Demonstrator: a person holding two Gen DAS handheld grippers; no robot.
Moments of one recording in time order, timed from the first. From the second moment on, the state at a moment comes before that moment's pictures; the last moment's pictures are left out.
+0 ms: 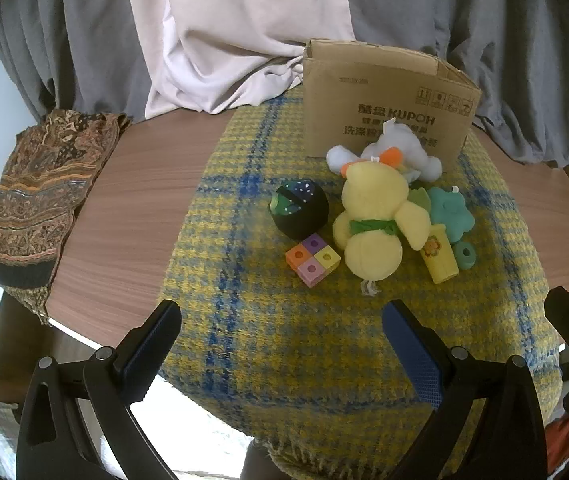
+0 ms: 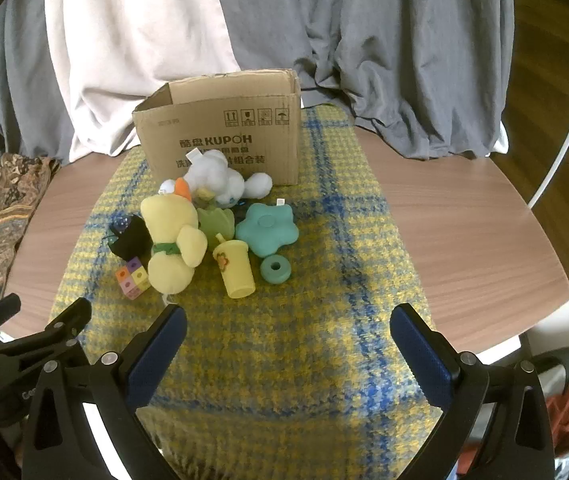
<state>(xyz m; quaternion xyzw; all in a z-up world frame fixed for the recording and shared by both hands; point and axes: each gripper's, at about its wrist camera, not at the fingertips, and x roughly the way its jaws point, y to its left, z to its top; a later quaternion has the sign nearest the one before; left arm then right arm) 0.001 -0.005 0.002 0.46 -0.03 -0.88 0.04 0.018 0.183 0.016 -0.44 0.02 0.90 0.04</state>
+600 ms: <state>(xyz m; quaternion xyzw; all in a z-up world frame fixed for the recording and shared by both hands) 0.002 -0.008 0.004 0.46 -0.02 -0.89 0.04 0.017 0.183 0.012 -0.44 0.02 0.90 0.04</state>
